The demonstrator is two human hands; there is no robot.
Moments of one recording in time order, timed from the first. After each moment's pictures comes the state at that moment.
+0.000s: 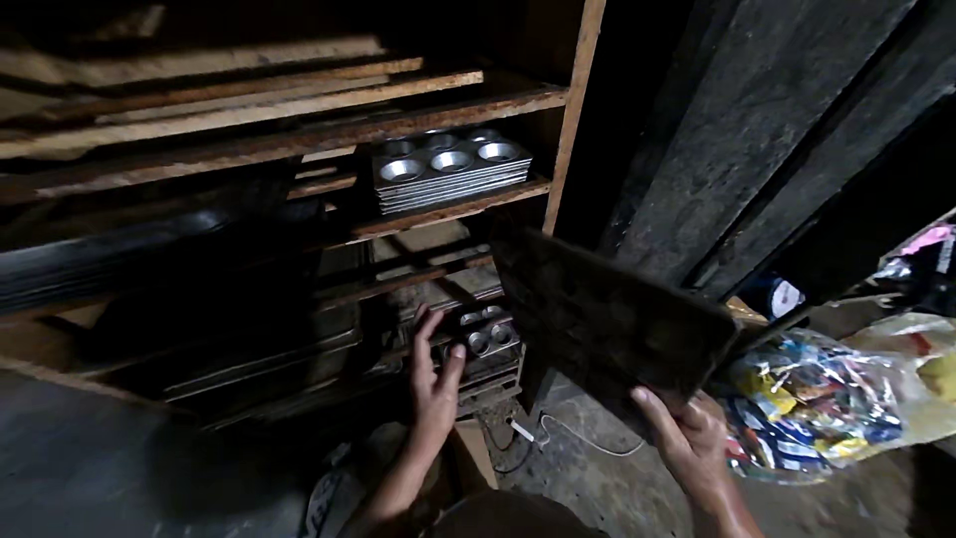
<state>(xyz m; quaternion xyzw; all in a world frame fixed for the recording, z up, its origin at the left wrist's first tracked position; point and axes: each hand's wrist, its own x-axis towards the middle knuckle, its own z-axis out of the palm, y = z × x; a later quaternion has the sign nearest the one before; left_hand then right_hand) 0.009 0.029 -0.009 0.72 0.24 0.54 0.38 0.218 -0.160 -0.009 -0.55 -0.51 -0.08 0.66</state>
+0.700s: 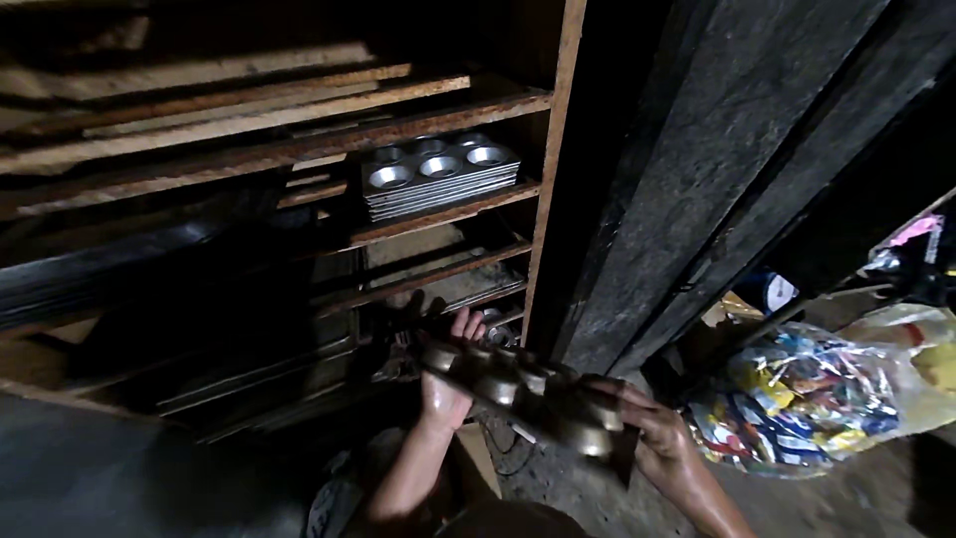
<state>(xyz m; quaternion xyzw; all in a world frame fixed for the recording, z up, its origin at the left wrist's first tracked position) 0.042 0.032 -0.009 0.34 0.15 0.43 0.82 0.226 -0.171 -0.035 -0.53 -0.63 0.02 0.57</state>
